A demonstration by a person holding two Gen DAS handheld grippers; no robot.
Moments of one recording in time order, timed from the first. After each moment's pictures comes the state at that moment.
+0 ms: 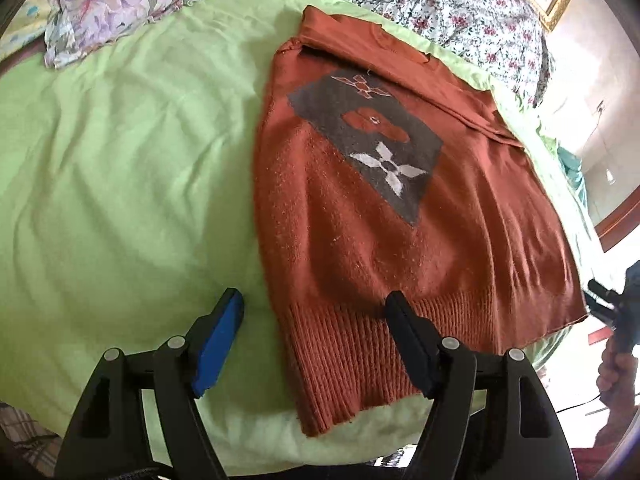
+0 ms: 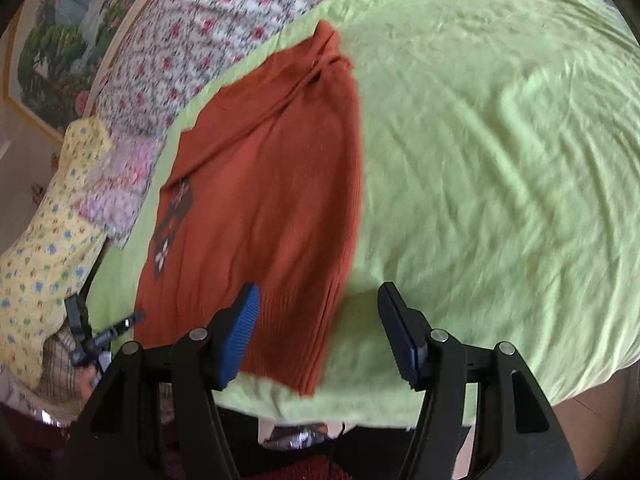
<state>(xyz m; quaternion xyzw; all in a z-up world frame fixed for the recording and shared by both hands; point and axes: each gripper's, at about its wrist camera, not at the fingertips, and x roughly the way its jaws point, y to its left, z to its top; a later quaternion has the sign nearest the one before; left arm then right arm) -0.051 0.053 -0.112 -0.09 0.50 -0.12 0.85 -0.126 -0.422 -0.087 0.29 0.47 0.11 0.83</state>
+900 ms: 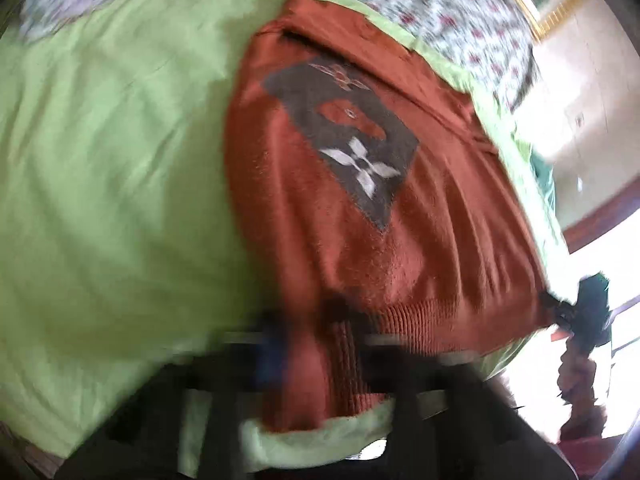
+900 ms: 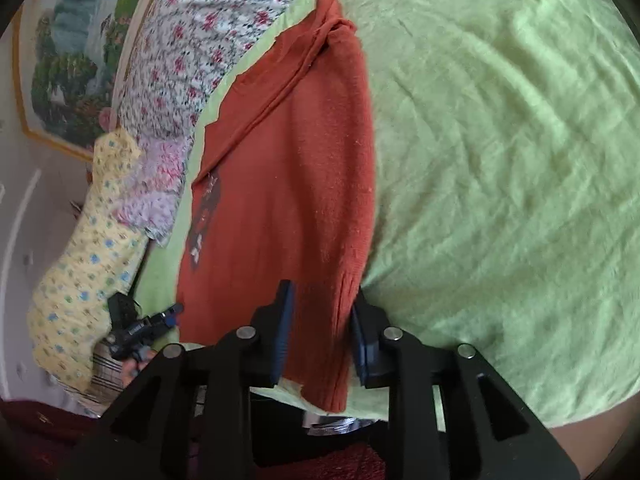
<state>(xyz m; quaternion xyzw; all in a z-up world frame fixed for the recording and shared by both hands) -0.036 0.045 -0.115 -0.13 0.53 -0.18 0.82 -0.118 -0.426 -0.114 0.35 0.48 0.16 0.79</state>
